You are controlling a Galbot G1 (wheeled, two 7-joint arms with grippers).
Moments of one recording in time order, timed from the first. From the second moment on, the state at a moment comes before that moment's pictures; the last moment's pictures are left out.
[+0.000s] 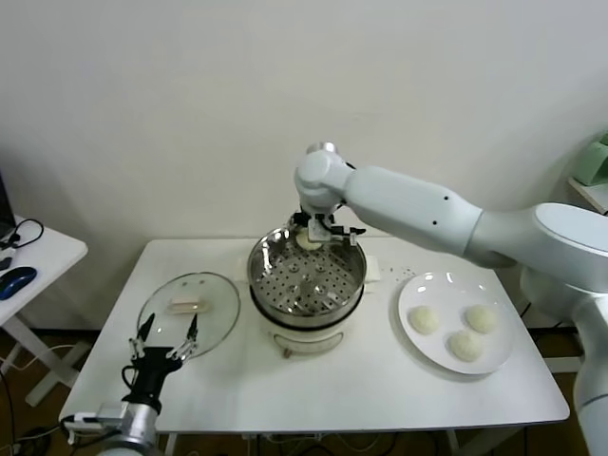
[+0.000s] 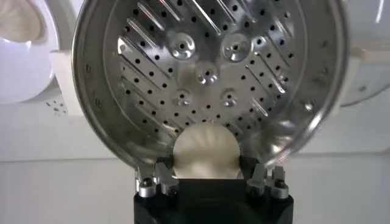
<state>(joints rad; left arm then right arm) 1.60 -1.30 -0.62 -1.99 -0.25 -0.03 -0.05 0.42 1.30 -1.08 1.17 -0.68 0.51 -1.11</state>
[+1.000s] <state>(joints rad) 1.60 -1.31 -0.63 -1.98 -0.27 -0.02 -0.08 0.31 1.37 -1.07 1.07 -0.80 0.55 -1.07</state>
